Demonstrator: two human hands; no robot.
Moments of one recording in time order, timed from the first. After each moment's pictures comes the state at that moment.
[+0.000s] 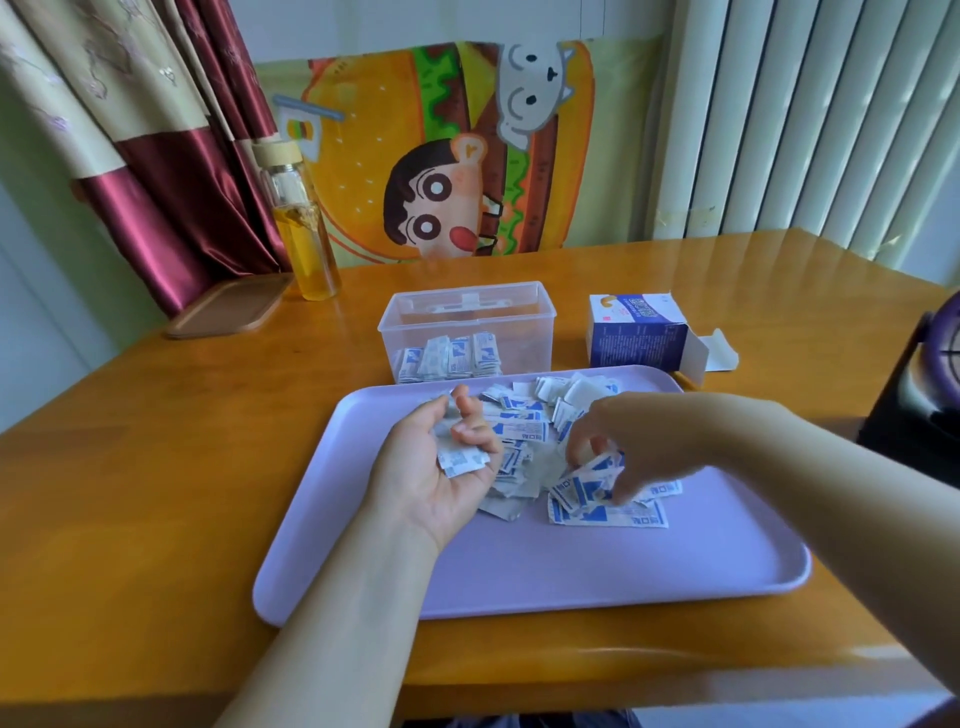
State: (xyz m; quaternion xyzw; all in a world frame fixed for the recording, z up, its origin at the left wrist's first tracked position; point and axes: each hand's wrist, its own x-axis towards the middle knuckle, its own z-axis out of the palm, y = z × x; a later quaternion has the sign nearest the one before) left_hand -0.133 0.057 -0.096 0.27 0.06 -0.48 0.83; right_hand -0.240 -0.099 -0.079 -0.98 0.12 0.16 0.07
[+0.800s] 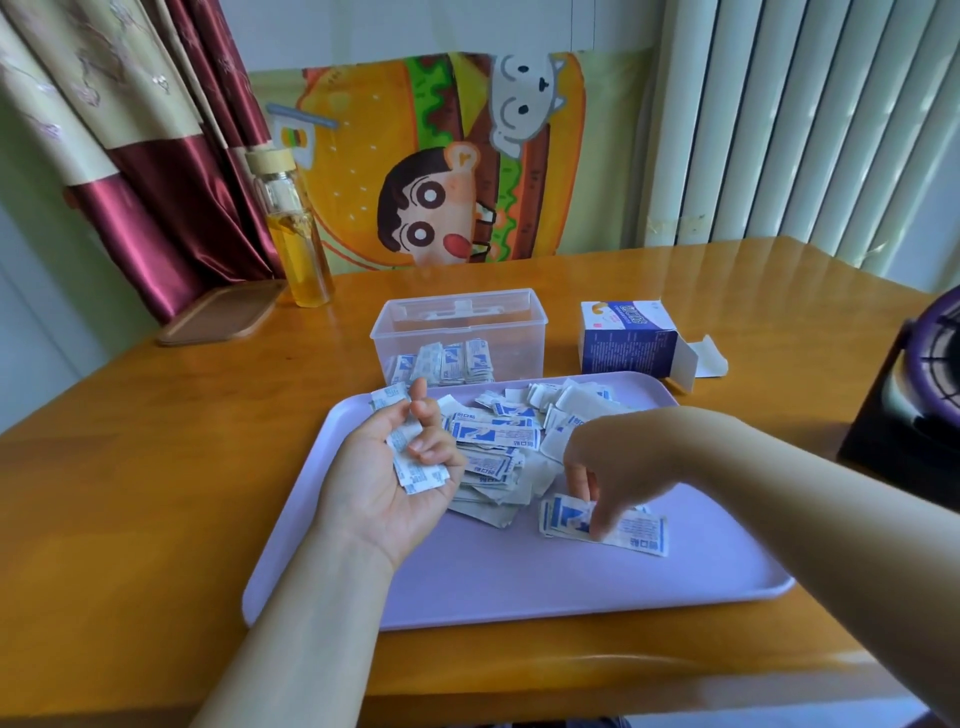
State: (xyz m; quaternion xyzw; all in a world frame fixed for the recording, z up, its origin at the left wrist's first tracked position) left_hand -0.125 0.074 -0.093 0.28 0.02 -0.46 0.84; right_hand -0.239 -0.075 -0.071 -0.96 0.12 0.23 0.06
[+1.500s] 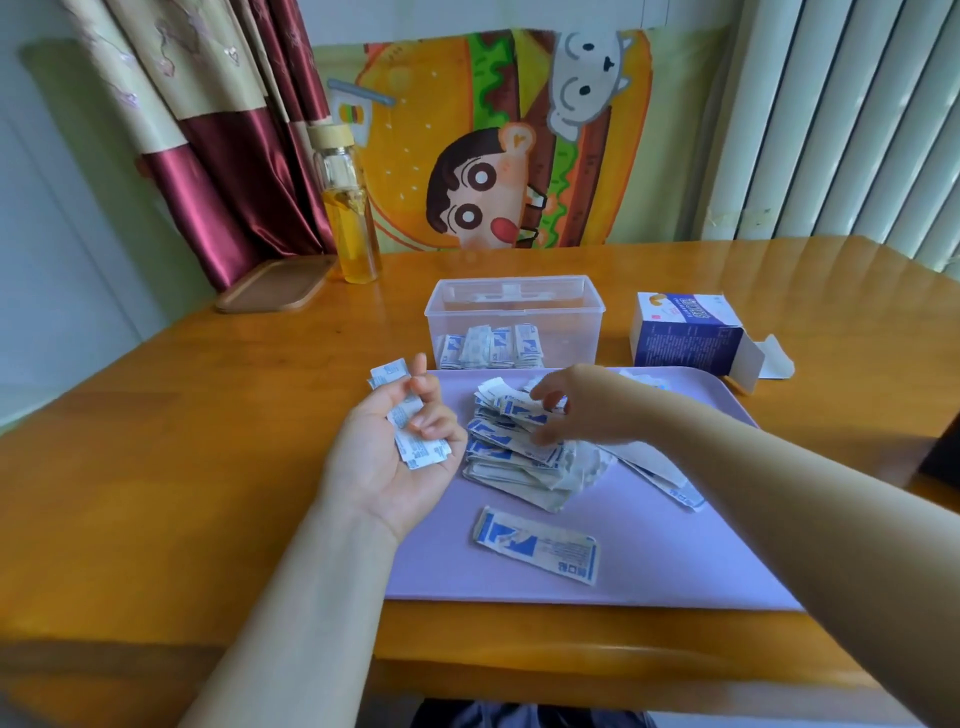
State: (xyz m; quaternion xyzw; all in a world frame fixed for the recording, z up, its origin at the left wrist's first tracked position) left_hand -0.108 0.104 -0.088 0.27 0.03 -0.40 0.87; right_hand -0.170 -0.079 -0.095 -0.97 0.17 0.02 0.19
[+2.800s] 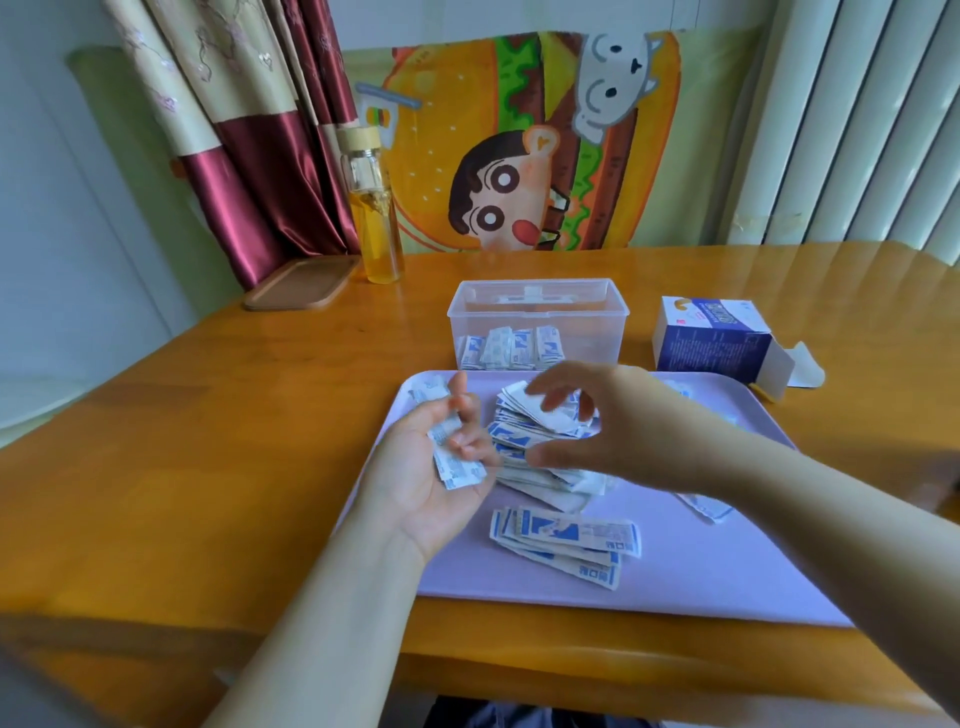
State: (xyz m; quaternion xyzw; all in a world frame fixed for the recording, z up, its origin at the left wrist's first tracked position) left_hand -0.114 0.103 -0.099 0.31 0.02 -0.42 0.85; right_hand -0.215 -0.034 -0.068 -0.96 0.09 -0.12 0.25
